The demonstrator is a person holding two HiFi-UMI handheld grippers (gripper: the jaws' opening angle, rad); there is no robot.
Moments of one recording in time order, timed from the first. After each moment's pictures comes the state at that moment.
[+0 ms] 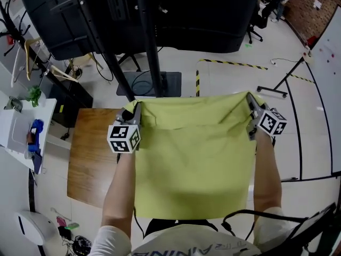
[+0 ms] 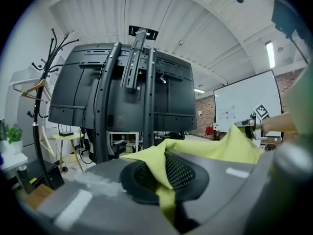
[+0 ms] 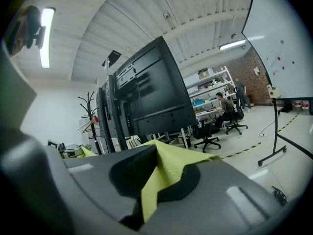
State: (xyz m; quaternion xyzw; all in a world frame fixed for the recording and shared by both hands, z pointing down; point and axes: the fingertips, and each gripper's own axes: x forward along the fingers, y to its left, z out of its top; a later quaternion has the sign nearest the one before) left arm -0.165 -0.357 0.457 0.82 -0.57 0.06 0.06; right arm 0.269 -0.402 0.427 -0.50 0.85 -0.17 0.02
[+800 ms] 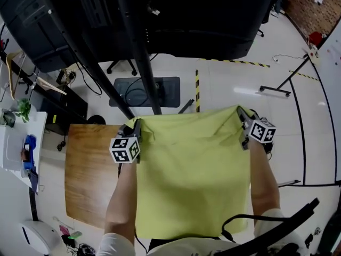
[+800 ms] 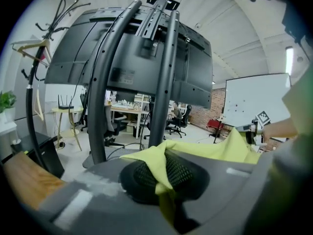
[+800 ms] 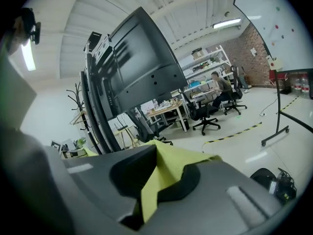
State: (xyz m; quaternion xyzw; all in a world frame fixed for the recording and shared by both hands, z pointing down) left arm -0.177 -0.440 0.593 0.80 -0.57 0.10 0.17; right arm 0.260 -0.490 0.566 -0.49 0.83 -0.25 -0.02
